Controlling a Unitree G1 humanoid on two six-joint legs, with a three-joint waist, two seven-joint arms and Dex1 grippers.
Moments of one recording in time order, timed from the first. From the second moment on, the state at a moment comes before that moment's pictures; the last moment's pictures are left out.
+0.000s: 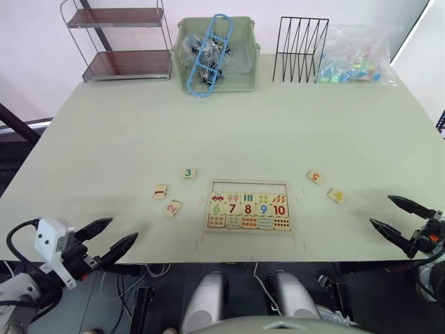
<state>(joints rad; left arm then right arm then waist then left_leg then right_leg) 0.51 0.58 0.64 -0.34 -0.62 0.38 -0.87 0.23 -0.69 -0.45 0.13 0.65 -0.10 1.28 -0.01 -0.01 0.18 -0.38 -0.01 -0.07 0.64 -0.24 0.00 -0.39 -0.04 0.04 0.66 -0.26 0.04</state>
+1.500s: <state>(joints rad) 0.13 0.23 0.23 -0.61 -0.31 0.79 0.03 0.12 -0.71 -0.41 0.18 0.68 -0.11 1.61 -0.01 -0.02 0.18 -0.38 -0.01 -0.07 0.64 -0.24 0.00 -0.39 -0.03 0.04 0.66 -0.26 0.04</state>
